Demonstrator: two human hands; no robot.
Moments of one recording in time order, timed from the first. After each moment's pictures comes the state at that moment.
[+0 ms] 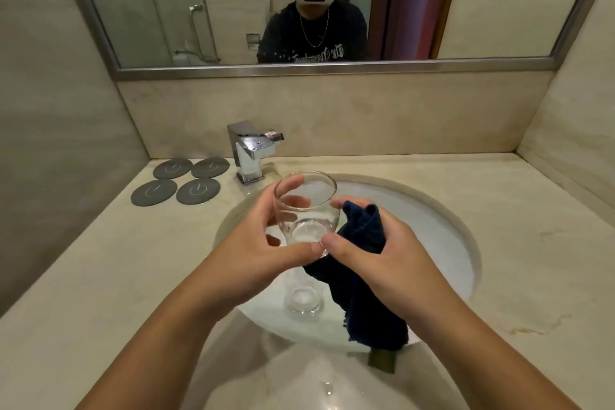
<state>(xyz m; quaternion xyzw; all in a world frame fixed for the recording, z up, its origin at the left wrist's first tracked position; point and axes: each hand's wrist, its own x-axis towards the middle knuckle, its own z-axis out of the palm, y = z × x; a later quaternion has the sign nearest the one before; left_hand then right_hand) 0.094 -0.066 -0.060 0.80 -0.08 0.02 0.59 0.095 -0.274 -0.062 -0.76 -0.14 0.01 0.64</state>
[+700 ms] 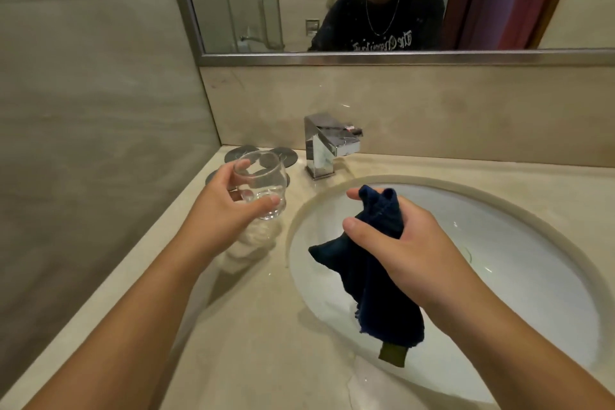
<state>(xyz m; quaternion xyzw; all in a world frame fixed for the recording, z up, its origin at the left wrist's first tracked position) 0.132 0.084 -0.080 0.82 0.12 0.18 0.53 0.128 -0.186 -0.054 -0.76 -0.15 0.08 0.62</state>
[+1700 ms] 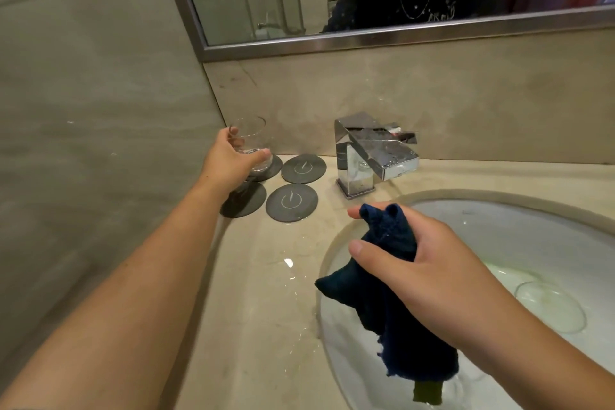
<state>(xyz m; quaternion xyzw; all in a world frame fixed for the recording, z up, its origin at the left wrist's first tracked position) 0.321 0.209 -0.107 0.83 0.22 0.23 0.46 0.200 -0.133 -0.069 -0.79 -0.16 0.14 0.57</state>
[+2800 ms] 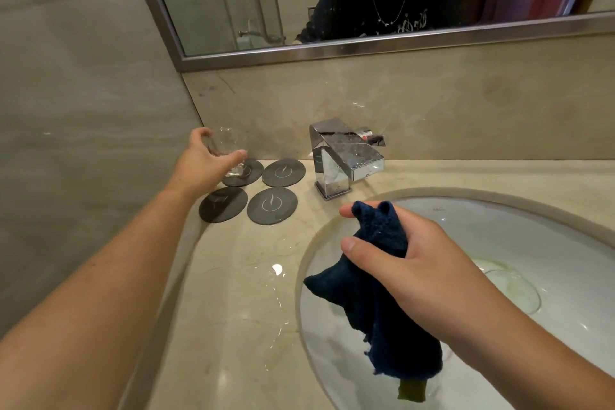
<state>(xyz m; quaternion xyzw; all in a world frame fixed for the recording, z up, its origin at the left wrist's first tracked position) 0.307 0.213 -0.090 0.88 0.22 0.20 0.37 0.189 -0.153 -0.061 -0.77 -0.15 0.14 0.60</state>
